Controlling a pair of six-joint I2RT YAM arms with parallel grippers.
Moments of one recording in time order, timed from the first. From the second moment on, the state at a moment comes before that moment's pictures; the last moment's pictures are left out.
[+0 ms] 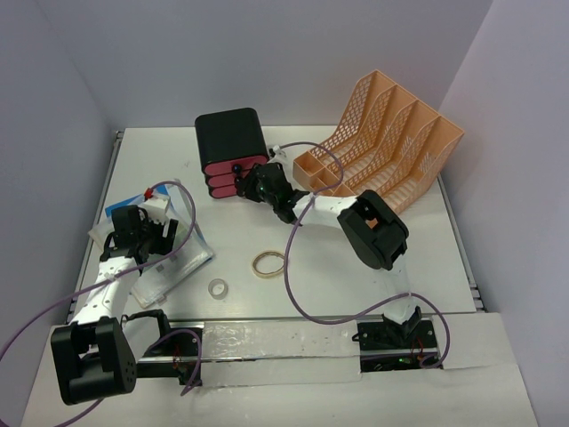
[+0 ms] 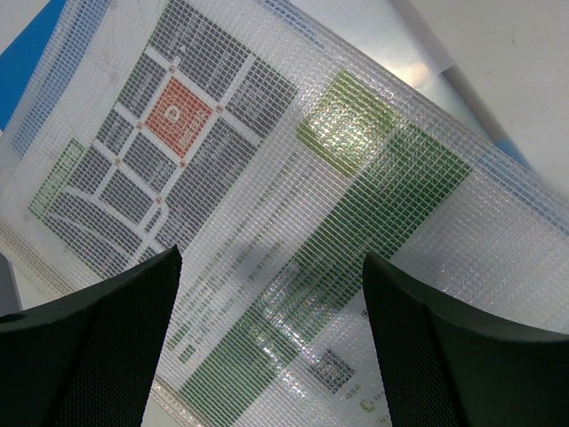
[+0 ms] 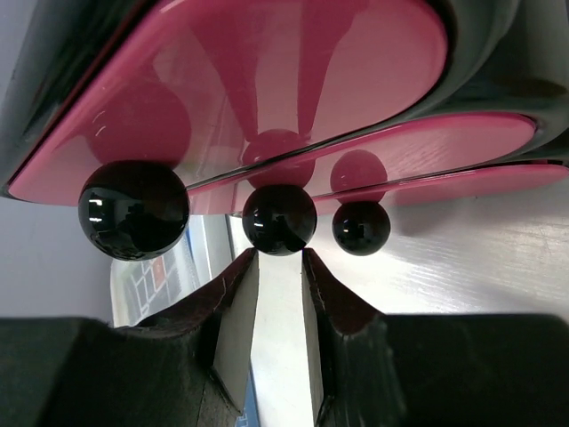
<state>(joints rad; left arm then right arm) 0.14 1.02 0.49 -0.23 0.09 0.40 0.75 2.08 1.34 0.36 0.15 0.93</state>
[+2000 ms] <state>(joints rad) 0.14 1.03 0.49 -0.23 0.09 0.40 0.72 2.27 1.27 0.65 0.14 1.36</state>
